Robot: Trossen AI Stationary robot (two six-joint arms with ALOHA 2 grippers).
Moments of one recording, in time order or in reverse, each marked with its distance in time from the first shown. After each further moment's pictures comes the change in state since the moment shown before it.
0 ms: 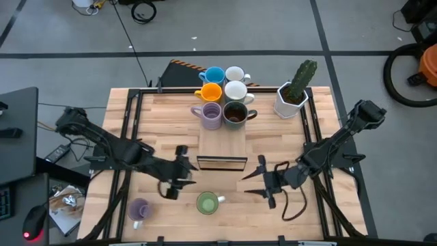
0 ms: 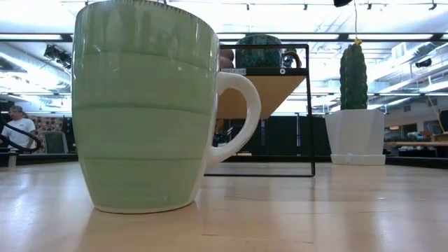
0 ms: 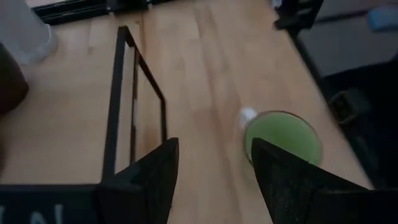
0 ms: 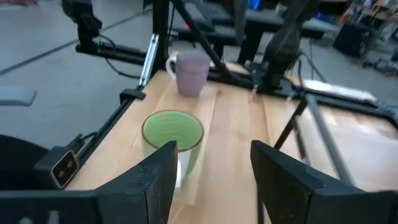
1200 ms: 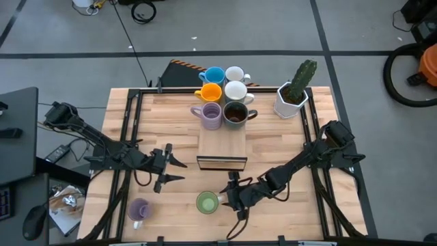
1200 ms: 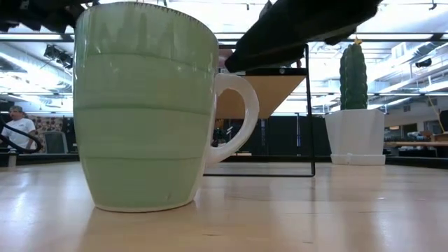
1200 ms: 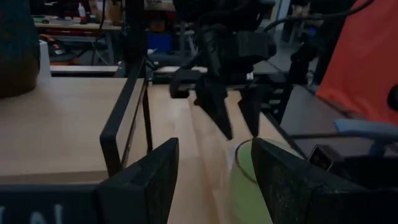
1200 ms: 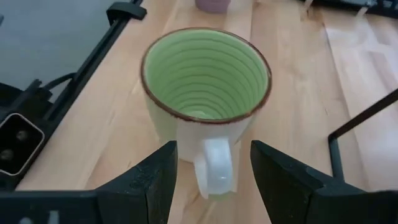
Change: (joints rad) left arm -0.019 -0.387 -0.853 1.044 -0.016 0.010; right arm -0.090 0.538 0.357 -0.151 -0.148 0.135
